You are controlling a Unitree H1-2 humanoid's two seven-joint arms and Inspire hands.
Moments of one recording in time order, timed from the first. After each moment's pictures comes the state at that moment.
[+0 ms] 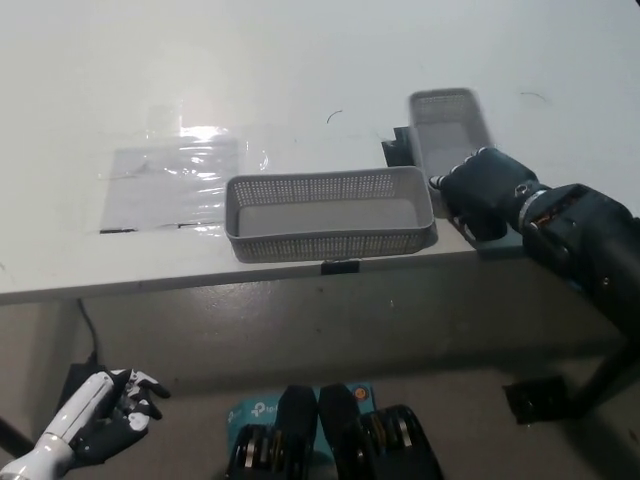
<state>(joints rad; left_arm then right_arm) -0.01 0.44 -0.07 -0.07 0.14 0.19 -0.27 -0.94 -0.45 0.81 0.58 -0.96 -0.11 0.28</state>
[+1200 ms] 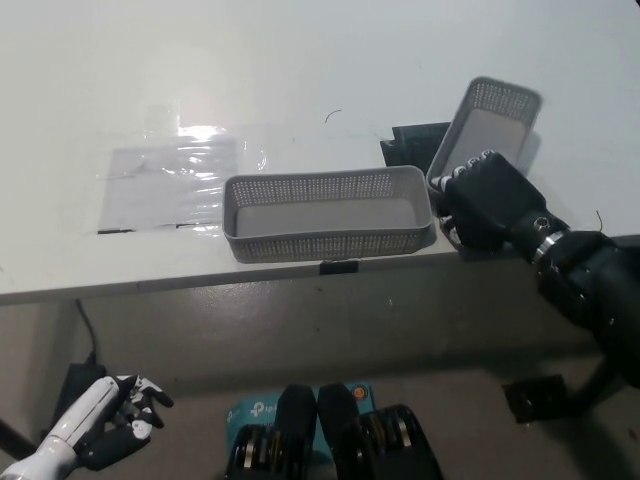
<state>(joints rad) -0.01 0.45 -0.08 -0.07 0.18 0.18 -0.29 -0.79 -0.39 0.57 0.69 -0.98 -0.26 -0.24</state>
